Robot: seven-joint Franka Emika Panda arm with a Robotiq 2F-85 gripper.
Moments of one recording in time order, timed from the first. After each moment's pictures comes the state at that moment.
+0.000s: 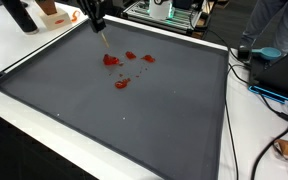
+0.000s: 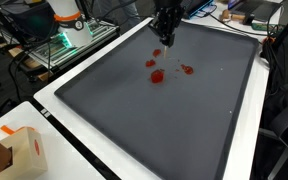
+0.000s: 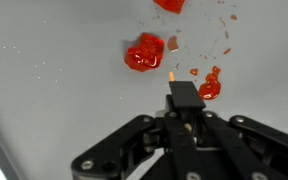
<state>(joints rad) -0.05 0.18 0.00 -2.01 0.11 2.19 0.05</state>
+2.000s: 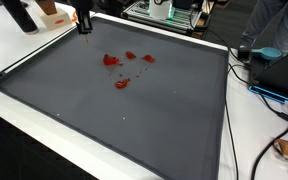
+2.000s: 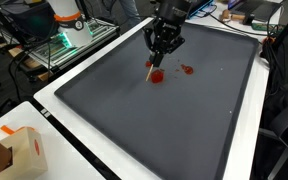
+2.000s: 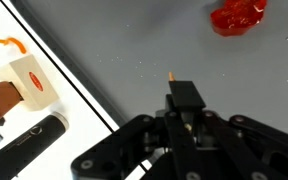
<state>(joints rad) 0.10 0.33 -0.08 -1.90 -0.49 2.06 0.96</state>
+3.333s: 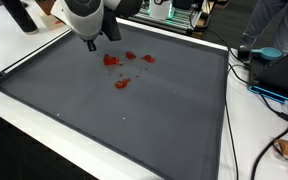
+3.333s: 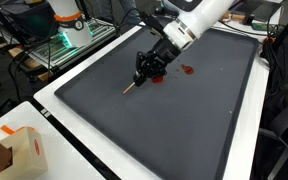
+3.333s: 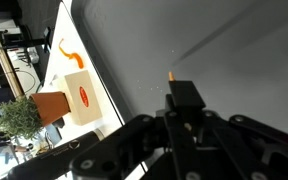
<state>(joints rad) 0.13 0.63 -0.11 -1.69 -0.58 1.76 1.00</state>
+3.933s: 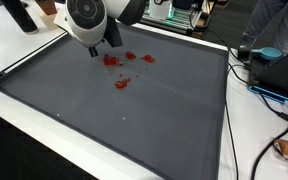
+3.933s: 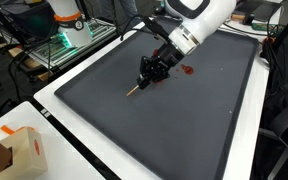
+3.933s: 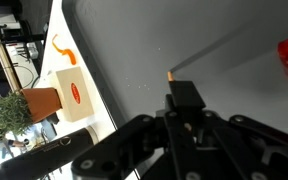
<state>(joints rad) 0.15 0.69 -0.11 -1.64 -0.58 1.76 0.99</state>
